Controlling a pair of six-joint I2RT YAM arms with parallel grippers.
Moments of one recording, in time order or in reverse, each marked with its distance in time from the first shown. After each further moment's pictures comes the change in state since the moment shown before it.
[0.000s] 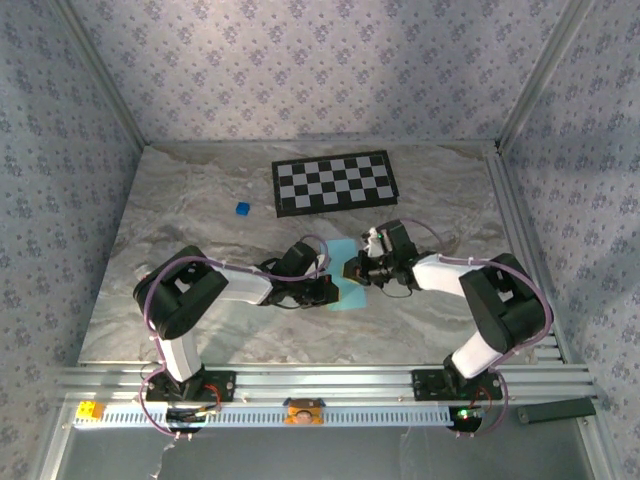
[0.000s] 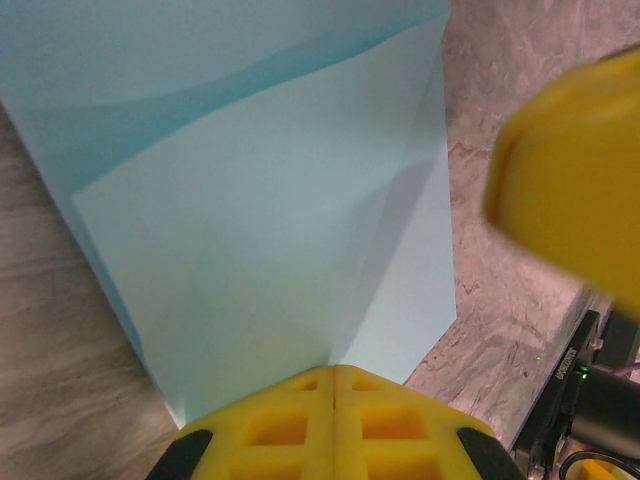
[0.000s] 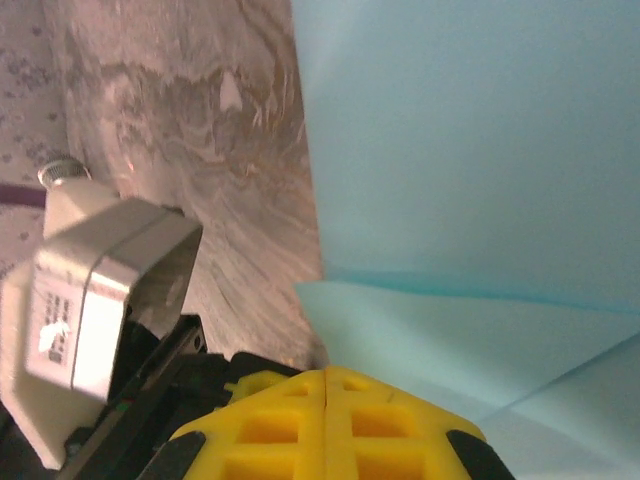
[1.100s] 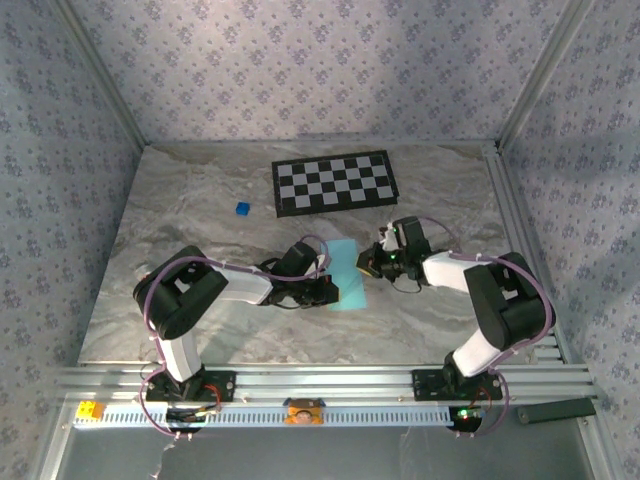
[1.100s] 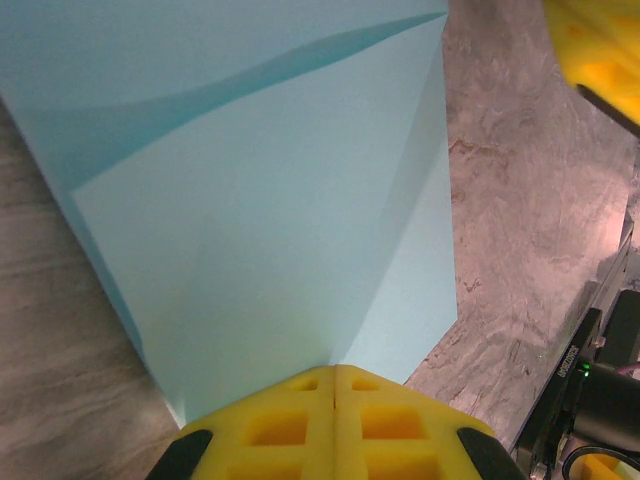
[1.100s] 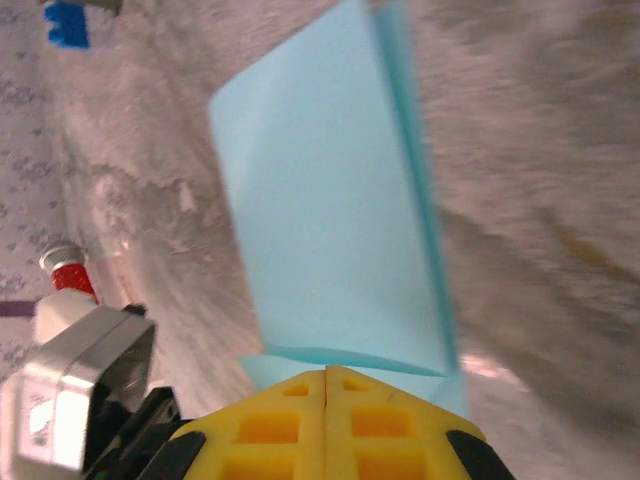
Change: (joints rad) left arm 0.000 0.000 0.000 -0.007 0.000 0.008; right arm -0.118 0.000 -0.008 0.019 0.024 0.013
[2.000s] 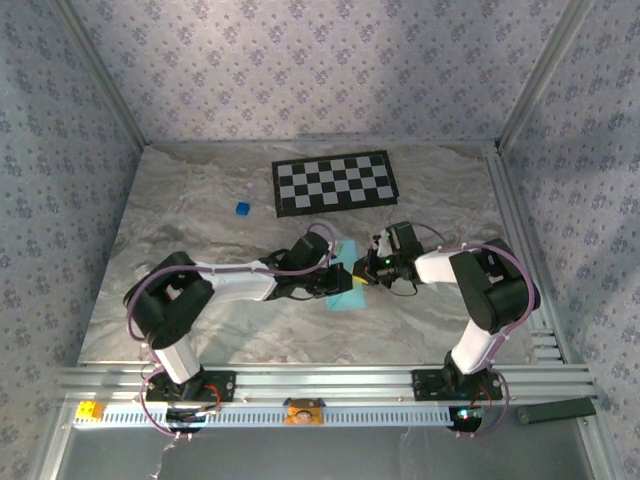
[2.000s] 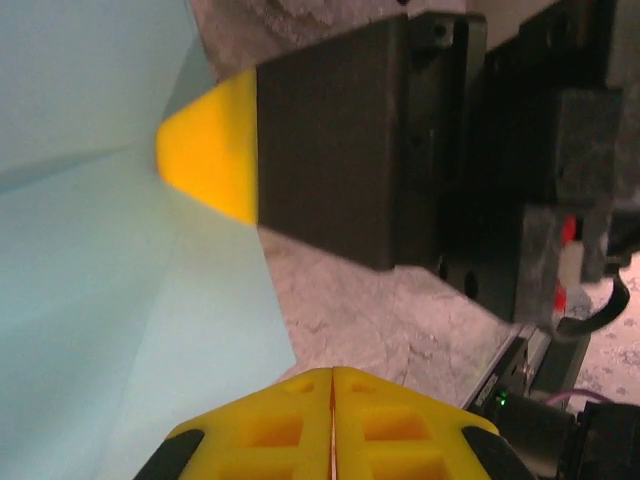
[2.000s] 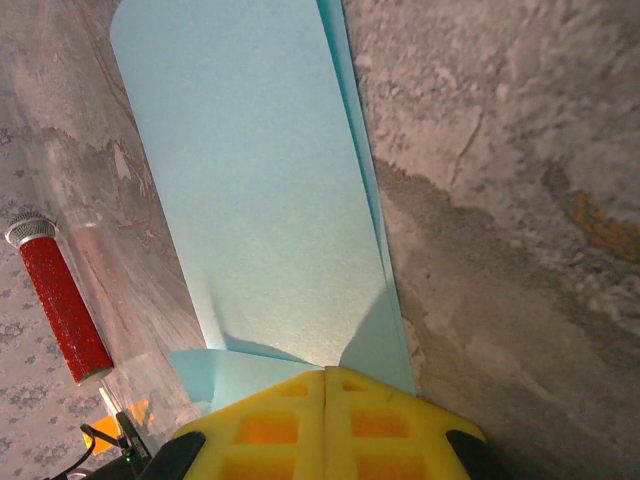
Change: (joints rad) left arm -0.058 -0.063 0.133 -0.077 -0.087 -0.076; right arm 0.003 0.124 0.006 0.016 -0.043 -0.013
